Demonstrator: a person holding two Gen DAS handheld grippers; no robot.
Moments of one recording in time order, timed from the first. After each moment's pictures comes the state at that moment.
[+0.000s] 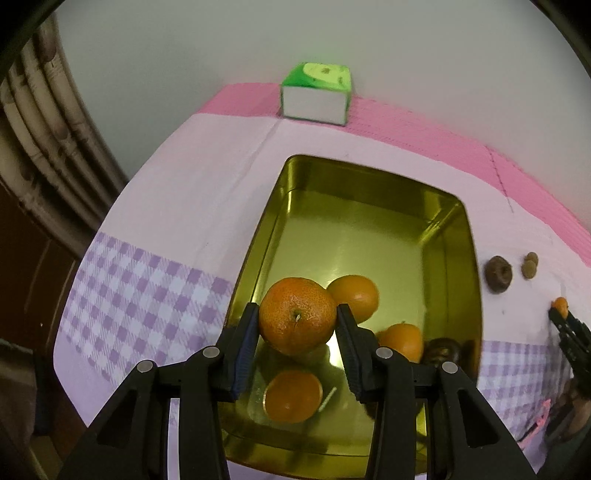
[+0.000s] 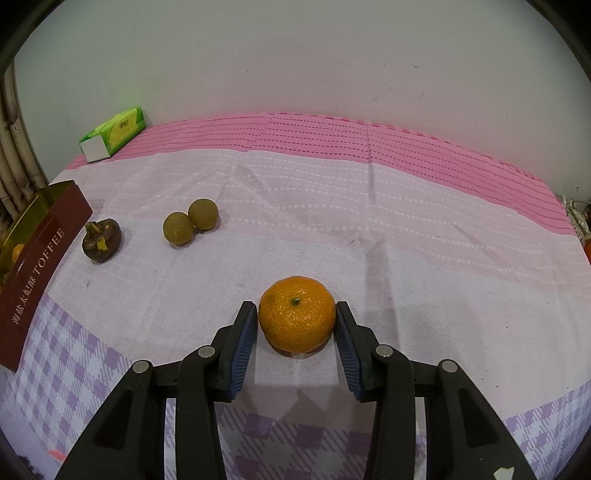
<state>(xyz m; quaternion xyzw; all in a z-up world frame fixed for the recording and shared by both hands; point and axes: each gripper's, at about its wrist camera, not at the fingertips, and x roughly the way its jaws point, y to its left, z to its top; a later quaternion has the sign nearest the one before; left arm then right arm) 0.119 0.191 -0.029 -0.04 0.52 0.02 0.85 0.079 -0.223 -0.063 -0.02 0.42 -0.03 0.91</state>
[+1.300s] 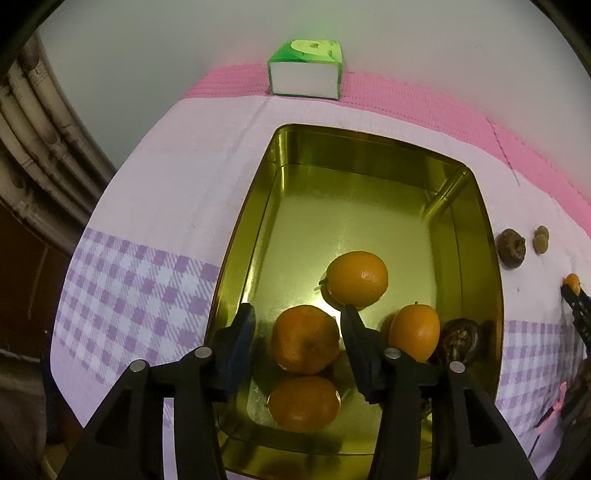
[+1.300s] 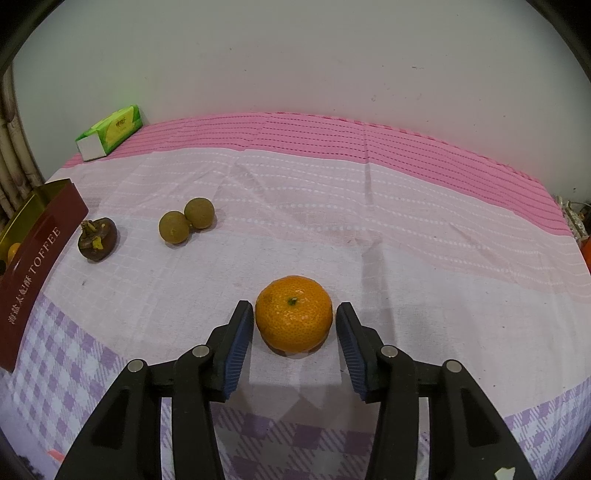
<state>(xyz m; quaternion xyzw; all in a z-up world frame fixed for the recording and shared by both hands) 0.122 0.185 -0.048 -0.02 0.54 0.01 0.84 0.083 -0.224 -0.066 -0.02 0.42 -0.03 0.91</state>
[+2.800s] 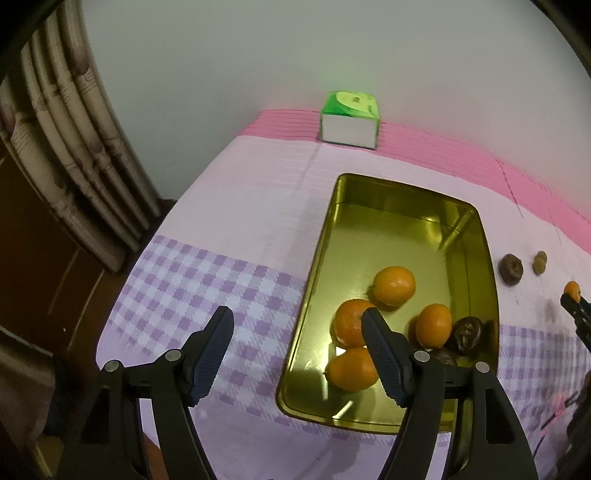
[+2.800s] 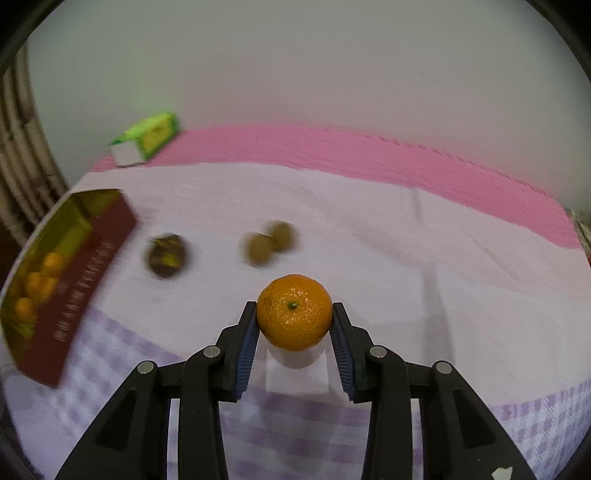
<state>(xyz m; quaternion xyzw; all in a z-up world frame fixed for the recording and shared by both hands) 0.073 0.218 0.000 -0.02 0.47 0.07 0.88 0.075 -0.165 -0.032 -0.02 0.41 0.01 0.91</state>
